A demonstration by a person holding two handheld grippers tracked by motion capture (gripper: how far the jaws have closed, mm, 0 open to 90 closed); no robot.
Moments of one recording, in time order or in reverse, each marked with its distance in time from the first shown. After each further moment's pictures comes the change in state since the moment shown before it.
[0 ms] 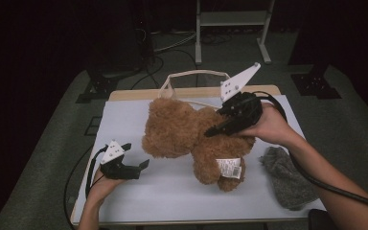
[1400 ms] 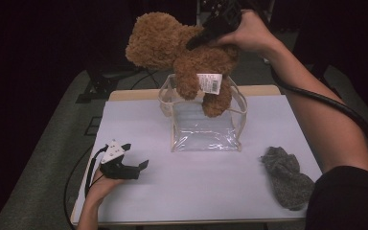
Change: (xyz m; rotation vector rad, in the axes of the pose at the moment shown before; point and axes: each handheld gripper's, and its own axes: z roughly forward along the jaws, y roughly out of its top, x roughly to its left) left arm 0.003 -0.003 0.002 0.023 0.000 0.011; right arm -0.126 0.134 -0.046 0.048 -0.148 0.056
